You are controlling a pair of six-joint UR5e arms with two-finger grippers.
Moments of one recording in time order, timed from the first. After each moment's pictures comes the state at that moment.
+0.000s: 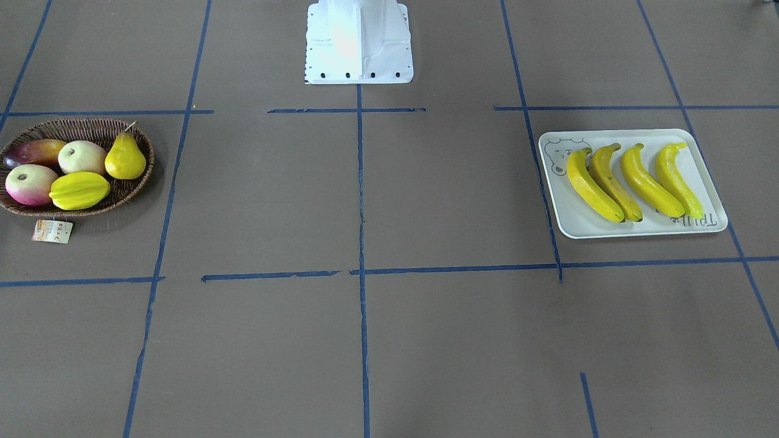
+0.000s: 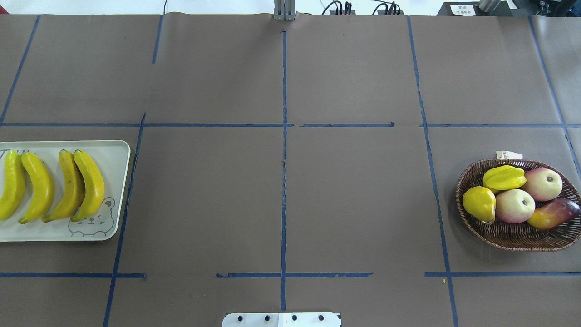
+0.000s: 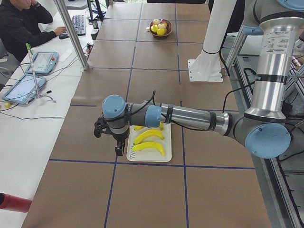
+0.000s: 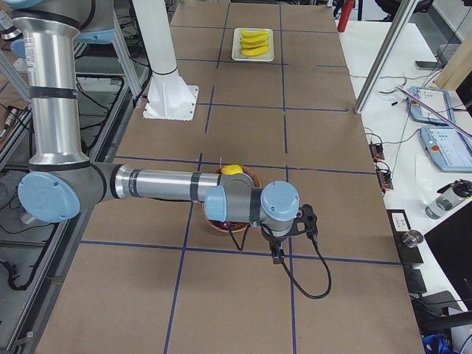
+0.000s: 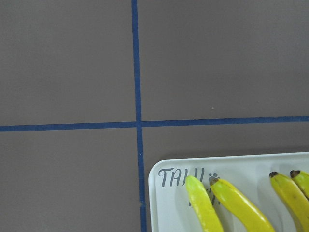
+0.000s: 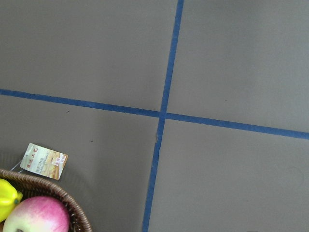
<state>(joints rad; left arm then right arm) -1.56 -1.62 -1.62 -1.51 -2.38 0.01 1.65 -1.56 1.55 -1.56 2.42 -0.19</state>
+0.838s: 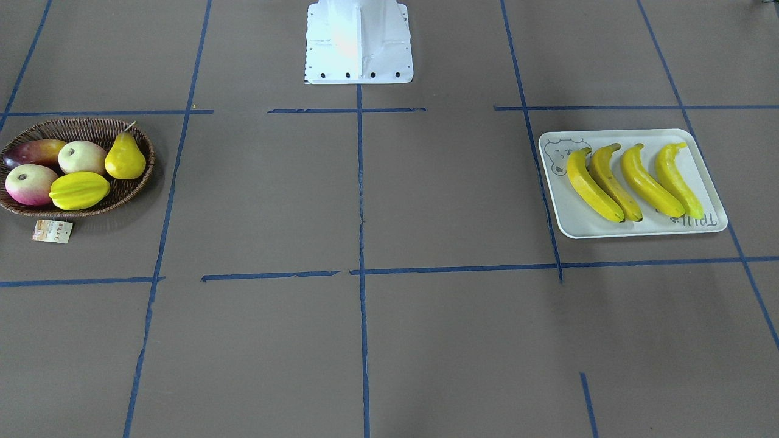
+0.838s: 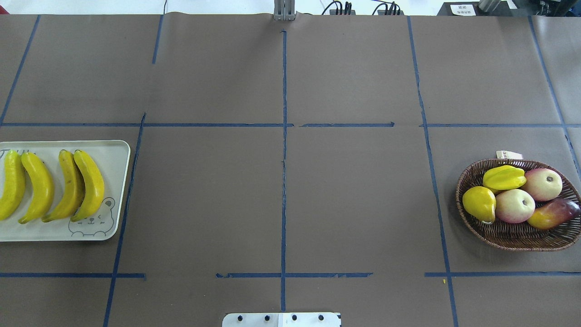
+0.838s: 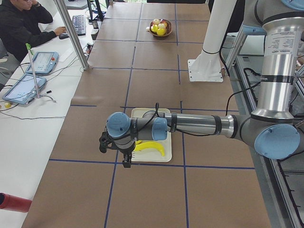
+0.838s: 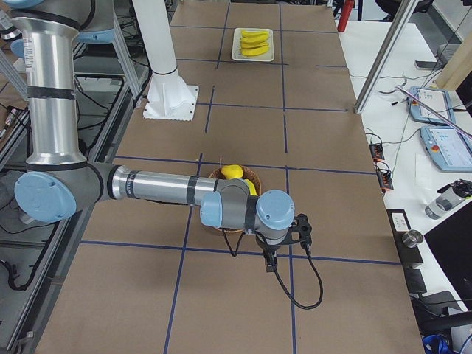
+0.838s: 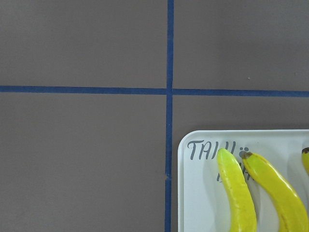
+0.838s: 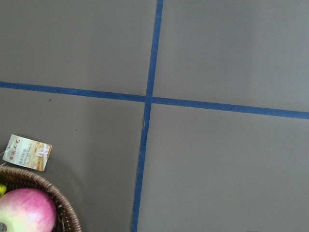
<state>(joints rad) -1.61 -1.58 -1.60 -1.50 -2.43 0.02 1.65 -1.58 1.53 -1.56 2.41 -0.19</state>
